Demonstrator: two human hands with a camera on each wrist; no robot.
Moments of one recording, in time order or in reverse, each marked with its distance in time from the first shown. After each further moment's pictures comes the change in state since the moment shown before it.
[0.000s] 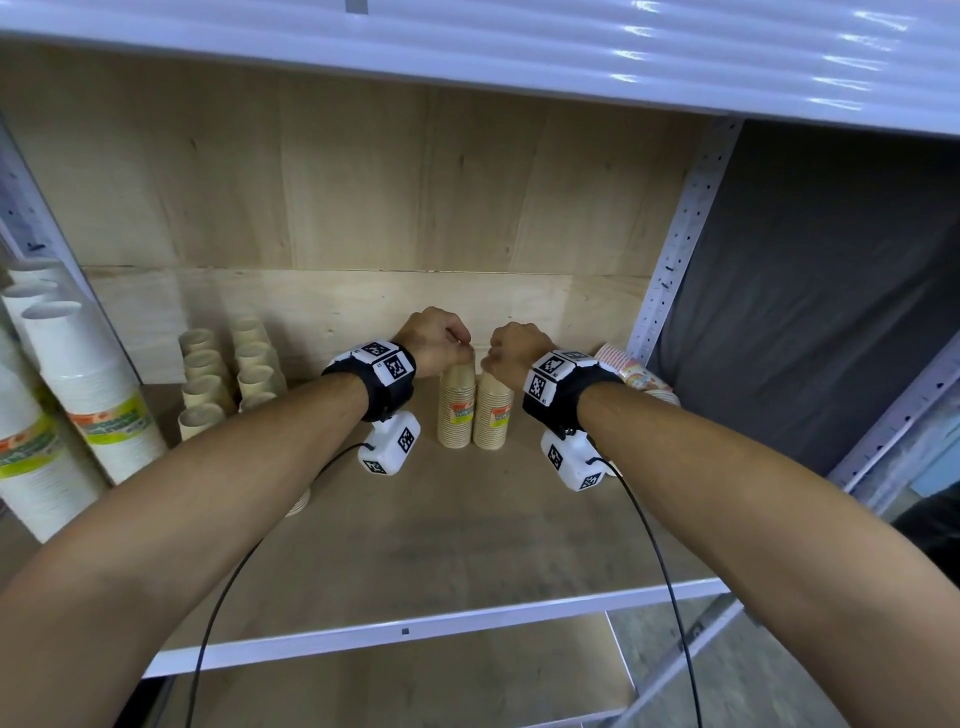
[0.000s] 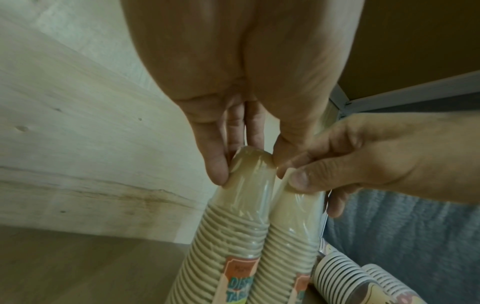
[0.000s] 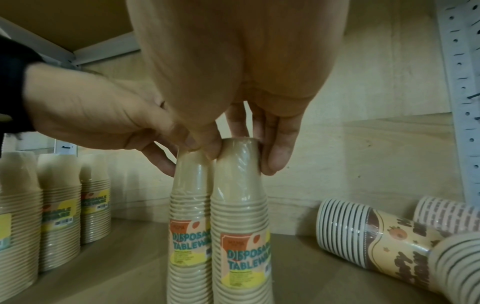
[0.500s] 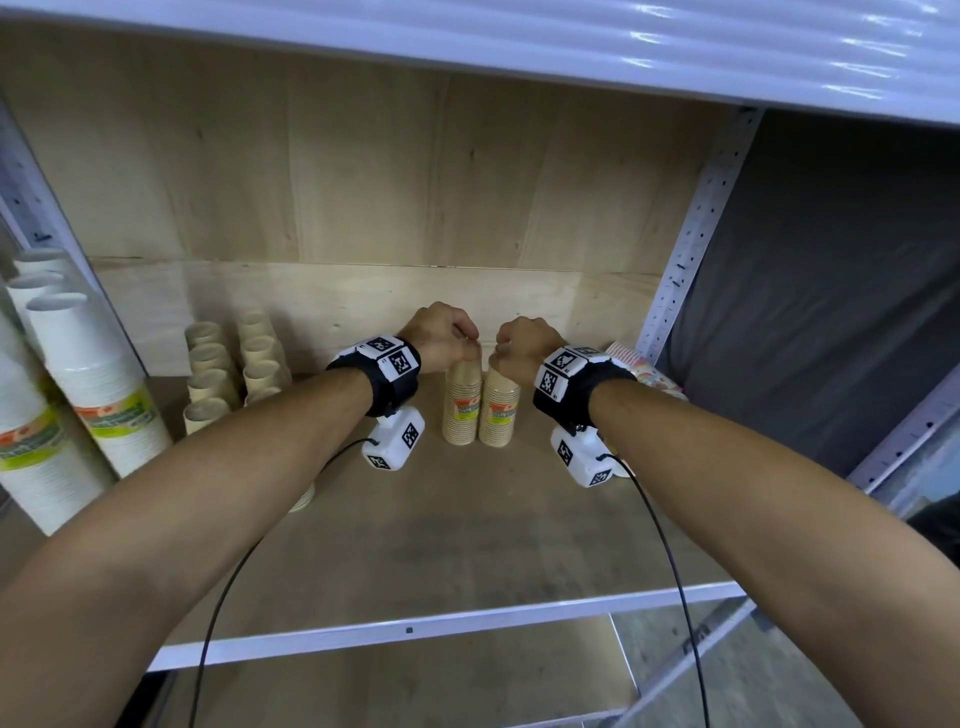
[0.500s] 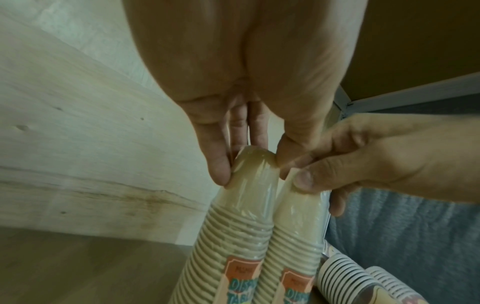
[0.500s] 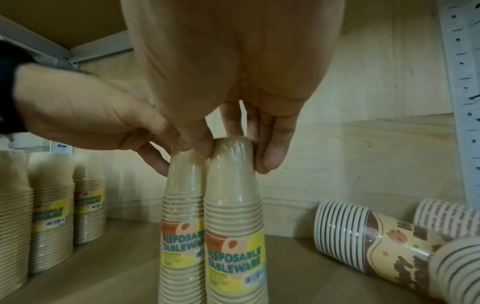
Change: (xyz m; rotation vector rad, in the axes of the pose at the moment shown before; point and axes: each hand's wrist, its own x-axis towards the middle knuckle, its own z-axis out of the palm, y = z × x) left_hand 0.001 -0.001 -0.002 -0.013 -0.023 -0.004; right_hand -0.004 -0.001 -0.006 0.018 0.012 -0.002
